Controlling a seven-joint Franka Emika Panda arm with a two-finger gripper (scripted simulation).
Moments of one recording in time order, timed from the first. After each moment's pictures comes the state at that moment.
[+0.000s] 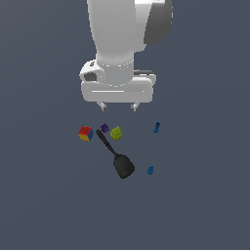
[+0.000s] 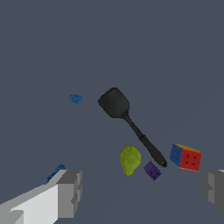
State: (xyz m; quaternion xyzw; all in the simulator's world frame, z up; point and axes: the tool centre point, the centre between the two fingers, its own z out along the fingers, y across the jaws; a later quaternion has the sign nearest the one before) arm -0.001 -0.020 0.312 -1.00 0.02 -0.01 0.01
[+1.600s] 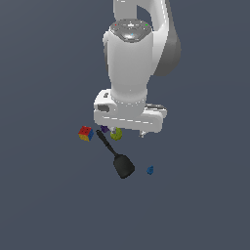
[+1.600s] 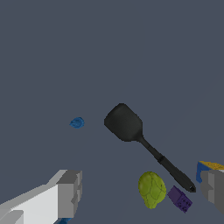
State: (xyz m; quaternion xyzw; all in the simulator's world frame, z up) arm 0.056 0.009 0.255 -1.00 0.08 -0.02 0.00
